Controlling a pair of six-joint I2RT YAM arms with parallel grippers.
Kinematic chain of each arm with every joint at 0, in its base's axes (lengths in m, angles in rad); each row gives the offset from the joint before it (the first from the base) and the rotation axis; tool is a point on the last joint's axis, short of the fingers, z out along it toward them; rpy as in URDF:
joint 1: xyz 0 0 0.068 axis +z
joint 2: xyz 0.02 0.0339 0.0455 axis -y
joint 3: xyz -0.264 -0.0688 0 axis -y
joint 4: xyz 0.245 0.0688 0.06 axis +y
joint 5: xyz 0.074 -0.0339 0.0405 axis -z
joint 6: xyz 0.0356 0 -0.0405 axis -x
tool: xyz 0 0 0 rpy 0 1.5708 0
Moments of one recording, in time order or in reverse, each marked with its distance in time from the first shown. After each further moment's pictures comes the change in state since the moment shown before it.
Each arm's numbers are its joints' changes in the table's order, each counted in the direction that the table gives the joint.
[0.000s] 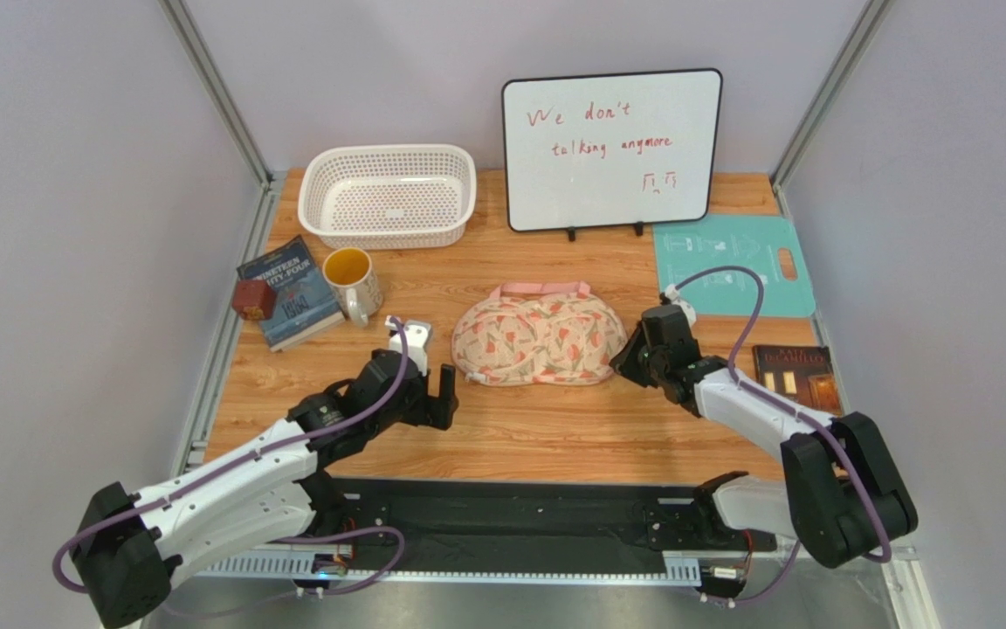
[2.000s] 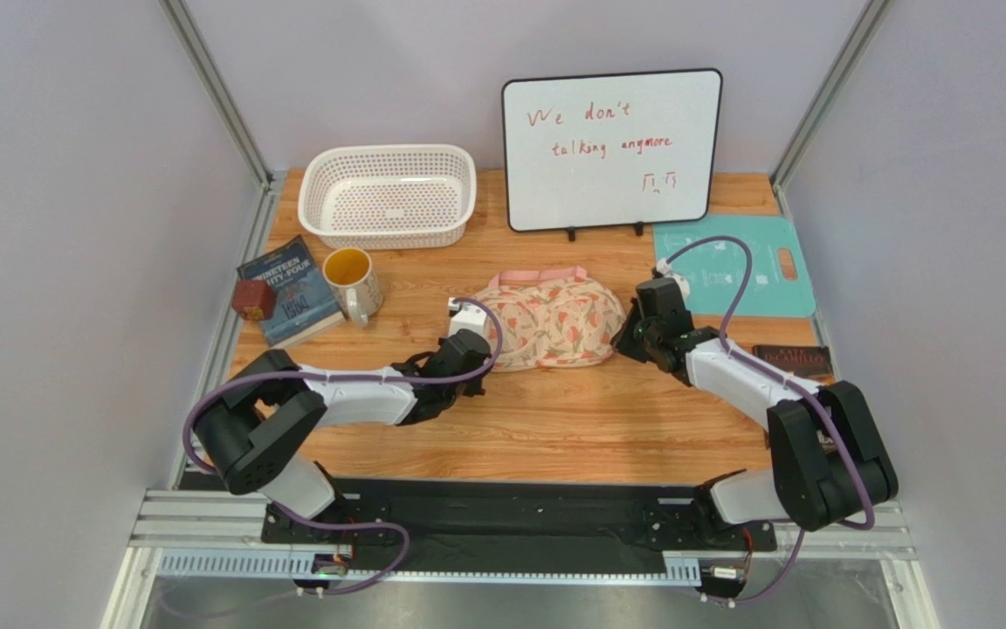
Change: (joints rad) left arm -0.040 -0.717 0.148 -0.521 -0.148 0.018; right arm -0.027 -0.137 0.178 0.053 0.028 0.101
